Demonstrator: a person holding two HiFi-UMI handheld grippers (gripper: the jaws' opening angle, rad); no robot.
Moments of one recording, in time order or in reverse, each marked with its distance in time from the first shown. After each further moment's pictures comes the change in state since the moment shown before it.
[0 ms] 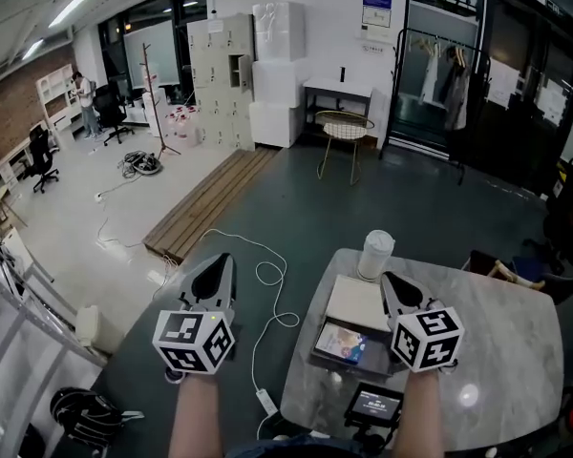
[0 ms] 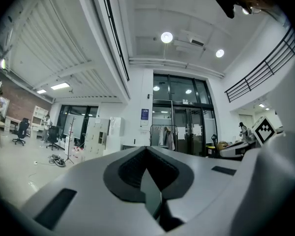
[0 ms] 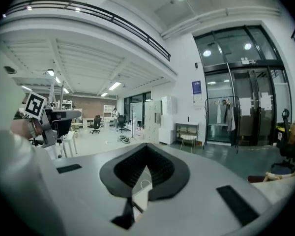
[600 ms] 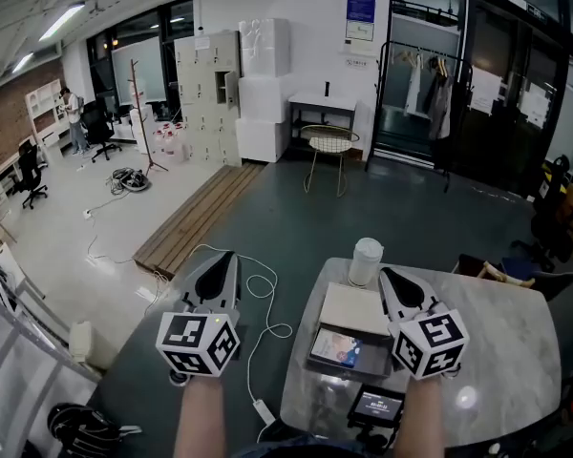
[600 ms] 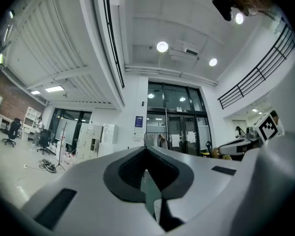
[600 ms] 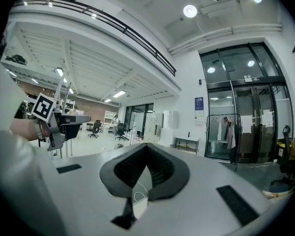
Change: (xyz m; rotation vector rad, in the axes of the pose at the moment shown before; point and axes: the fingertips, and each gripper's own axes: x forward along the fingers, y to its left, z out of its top) left arm 0.002 -0.023 0.030 0.003 -0.100 -0.078; right arm -0.036 0.016 0.047 -0.102 -0.149 -0.011
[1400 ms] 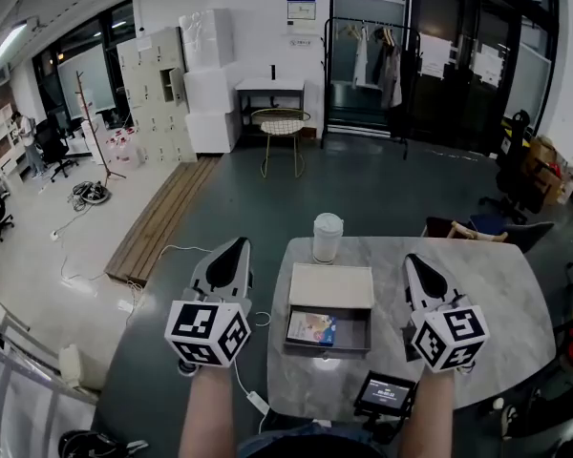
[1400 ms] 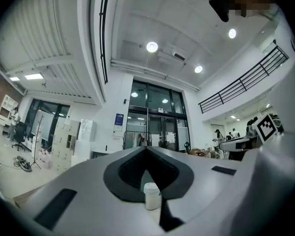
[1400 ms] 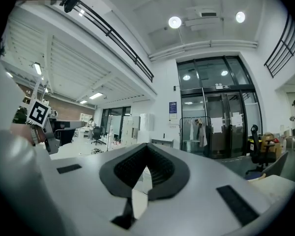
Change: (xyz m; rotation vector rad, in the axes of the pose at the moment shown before) left arm 0.042 -0.090 -0.014 -0.017 0.010 -0.240; right arm -0.095 -0.074 -0.012 0.069 -0.042 -0.283
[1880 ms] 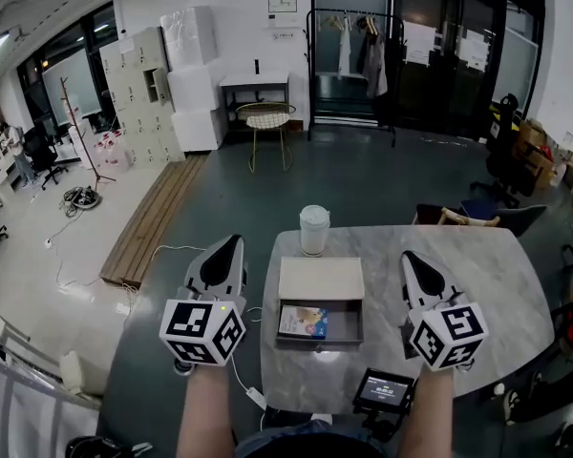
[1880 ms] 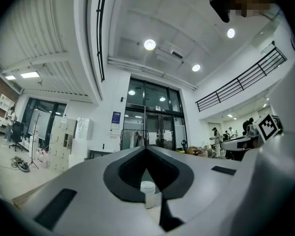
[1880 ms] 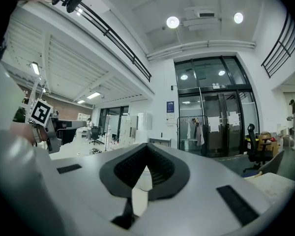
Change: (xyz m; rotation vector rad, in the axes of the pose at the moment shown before) left arm 0.011 -0.023 -0.006 0.009 0.025 -0.034; right arm -0.020 -0.019 -0.008 0.010 0.007 -0.027
